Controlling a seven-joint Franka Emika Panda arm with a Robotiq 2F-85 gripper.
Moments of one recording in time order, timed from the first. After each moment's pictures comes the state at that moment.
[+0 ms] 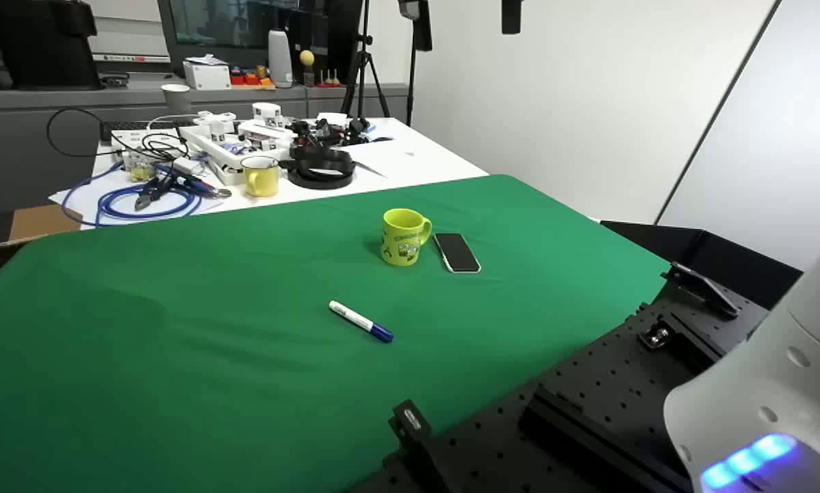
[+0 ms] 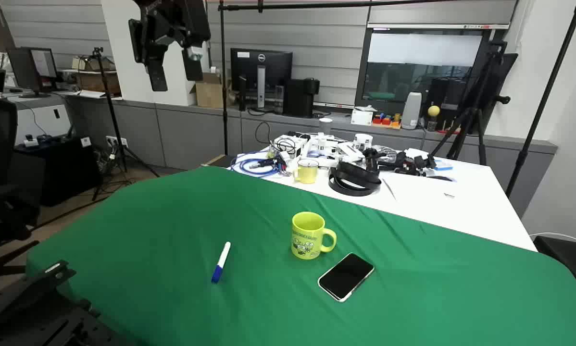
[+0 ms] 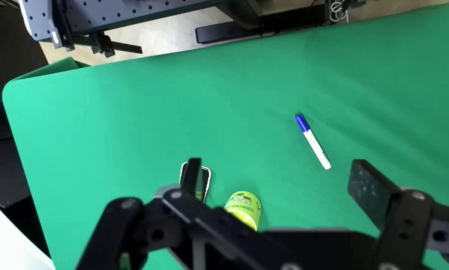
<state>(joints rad) 0.01 -0.46 0.35 -2.50 -0.02 1.90 0.51</state>
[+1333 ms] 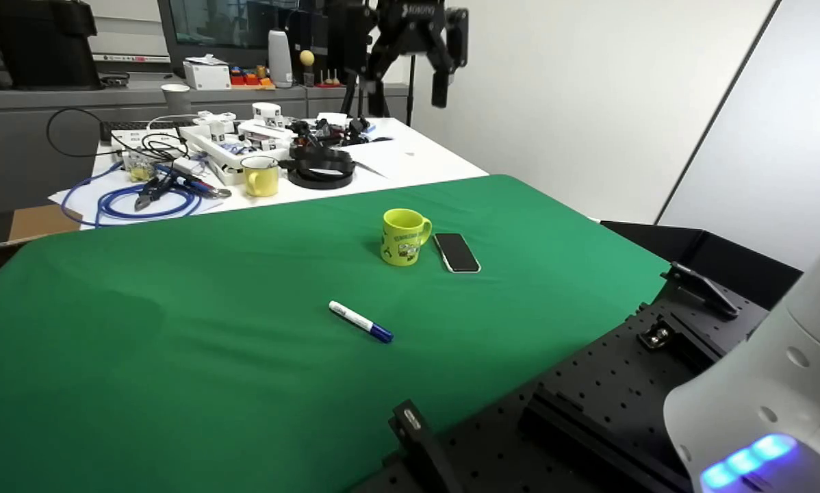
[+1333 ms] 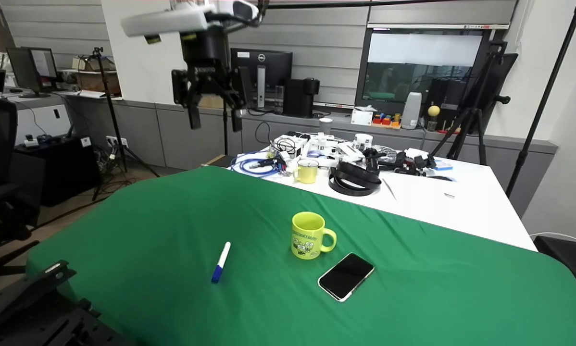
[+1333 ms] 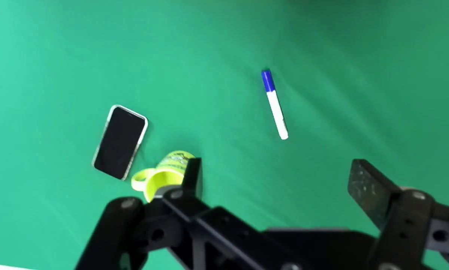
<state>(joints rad) 0.04 -0.18 0.24 -2.51 -0.04 2.31 0.22</state>
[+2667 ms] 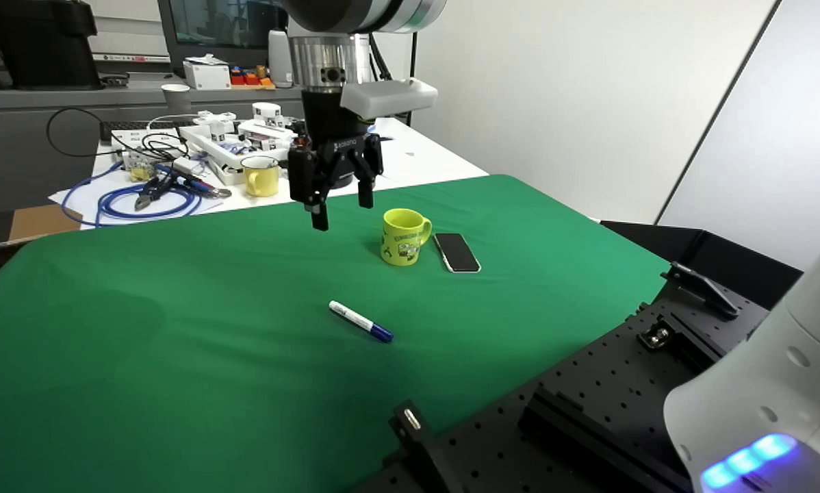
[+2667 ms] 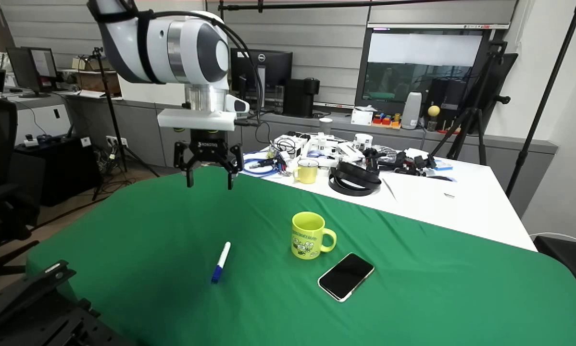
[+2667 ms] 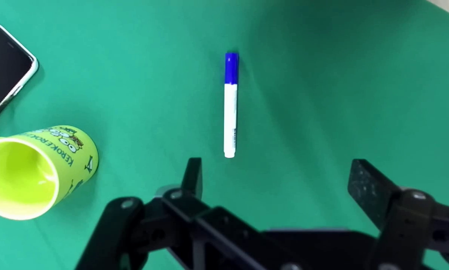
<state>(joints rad) 0.16 0.34 0.18 -2.30 -0.10 2.50 0.00</state>
